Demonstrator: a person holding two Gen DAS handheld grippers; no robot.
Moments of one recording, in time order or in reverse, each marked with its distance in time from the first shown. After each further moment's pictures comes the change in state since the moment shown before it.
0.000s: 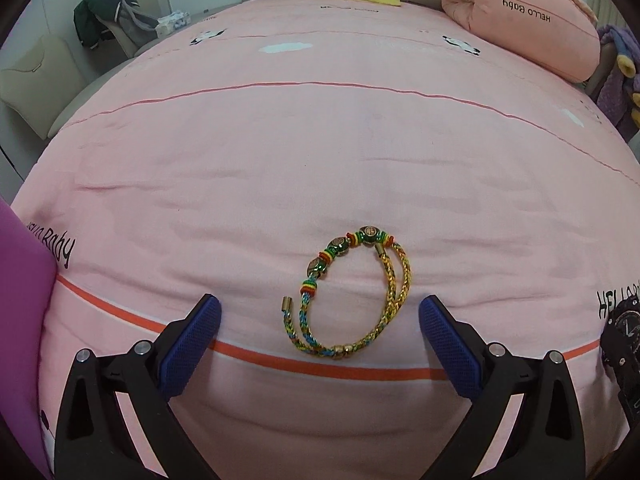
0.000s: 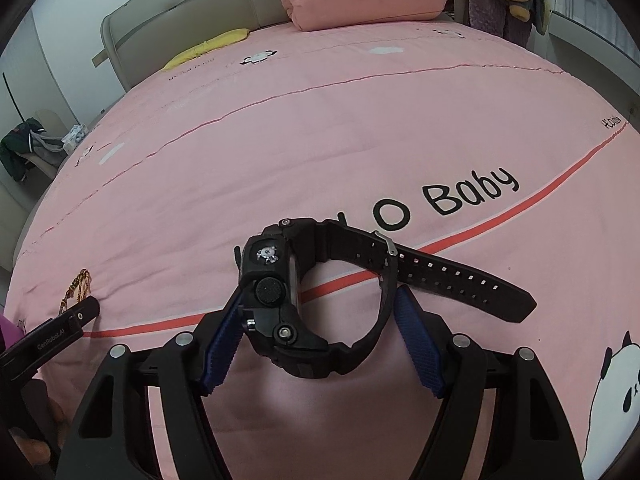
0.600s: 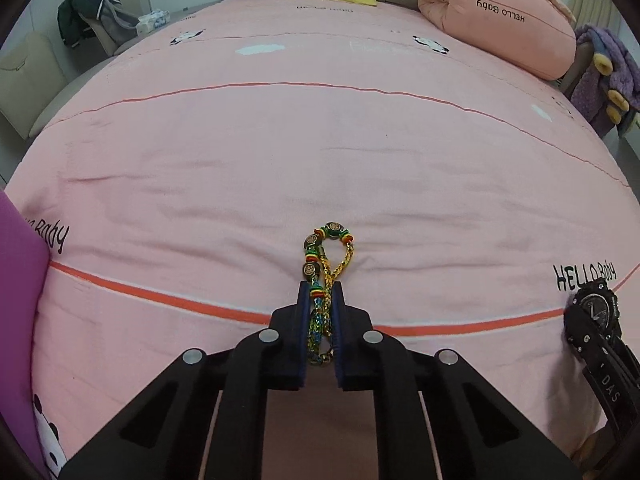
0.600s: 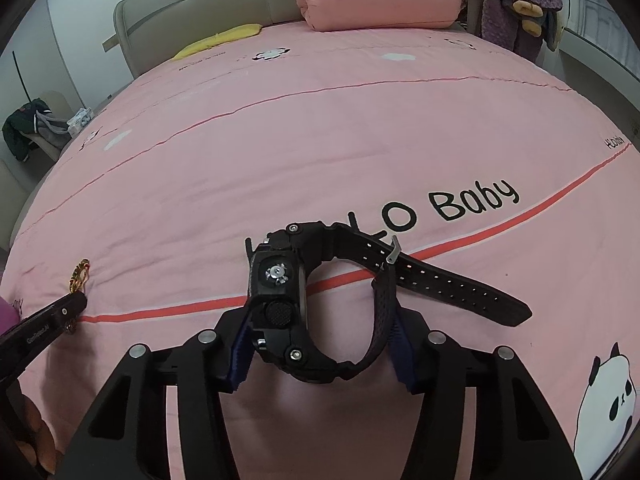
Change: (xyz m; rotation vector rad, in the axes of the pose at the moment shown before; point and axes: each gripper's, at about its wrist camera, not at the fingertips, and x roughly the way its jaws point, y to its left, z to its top) left arm -0.028 -0.005 -0.016 0.020 0.014 -0.106; right arm -0.010 0.006 -0.001 -0.070 0.000 0.007
